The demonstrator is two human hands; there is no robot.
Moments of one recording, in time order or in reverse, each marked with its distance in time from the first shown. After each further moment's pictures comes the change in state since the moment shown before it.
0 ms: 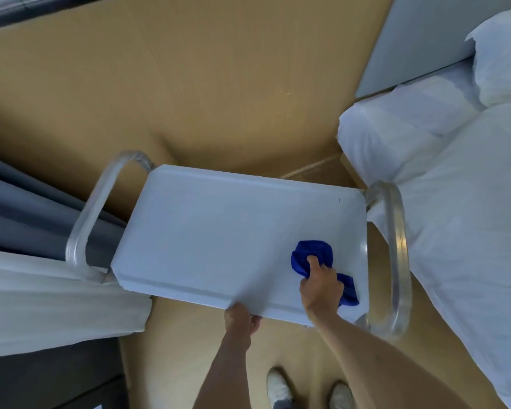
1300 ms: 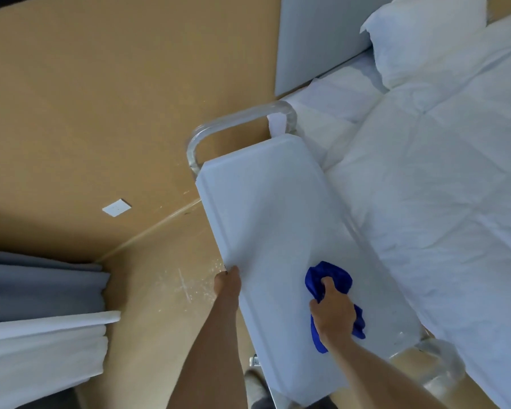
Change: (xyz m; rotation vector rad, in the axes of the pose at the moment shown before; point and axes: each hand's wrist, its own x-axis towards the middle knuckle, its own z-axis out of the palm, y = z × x) left_hand -0.014 -0.004 0.159 0.600 0.049 0.274; right_hand -0.016 0.173 -0.052 0.163 -0.014 0.380
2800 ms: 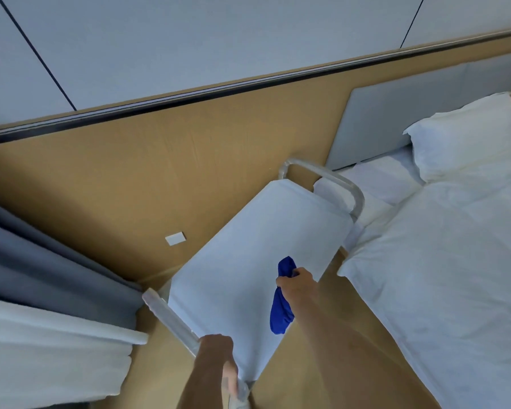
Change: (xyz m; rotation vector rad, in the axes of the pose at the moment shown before) left_hand -0.045 0.010 -0.186 1.458 -0.328 0.269; right_hand -0.056 -0.258 -0.072 0.406 -0.220 -0.065
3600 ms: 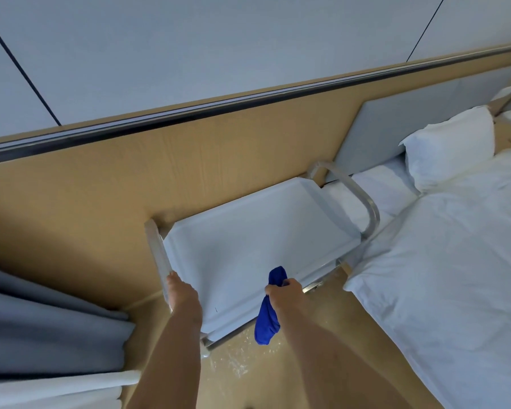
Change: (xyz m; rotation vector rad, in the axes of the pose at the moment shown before) left_hand 0.070 -0.161 -0.170 0.688 0.398 -0.239; right_hand 0.024 -0.102 0.110 0.152 0.038 0.154
